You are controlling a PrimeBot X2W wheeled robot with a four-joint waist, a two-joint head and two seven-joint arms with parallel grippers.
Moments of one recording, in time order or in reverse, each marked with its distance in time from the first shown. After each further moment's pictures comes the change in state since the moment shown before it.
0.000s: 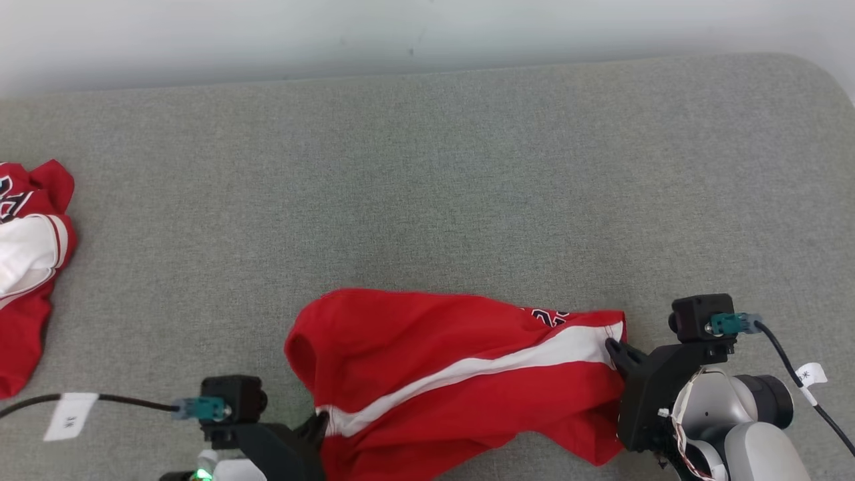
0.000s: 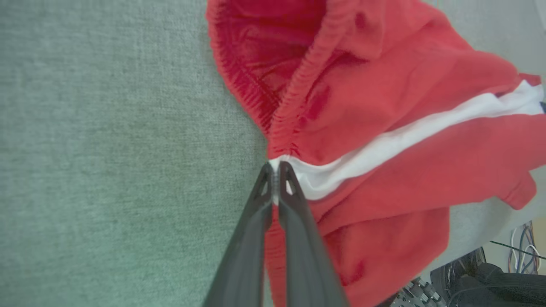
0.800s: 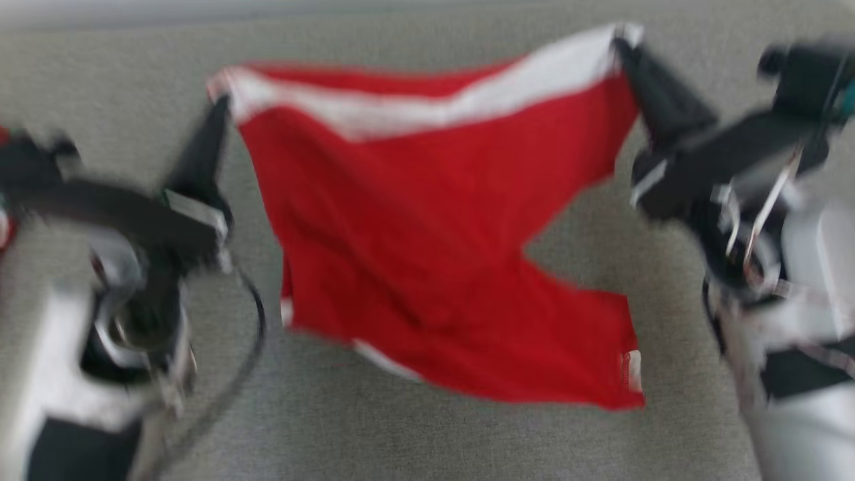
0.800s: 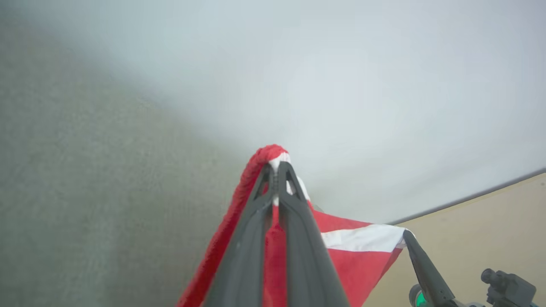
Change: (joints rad) left arm -0.391 -0.197 0.409 0.049 -0.368 -0.204 -0.246; right arm -0.501 -0.116 0.126 -0.020 0.327 0.000 -0.307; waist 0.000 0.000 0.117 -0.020
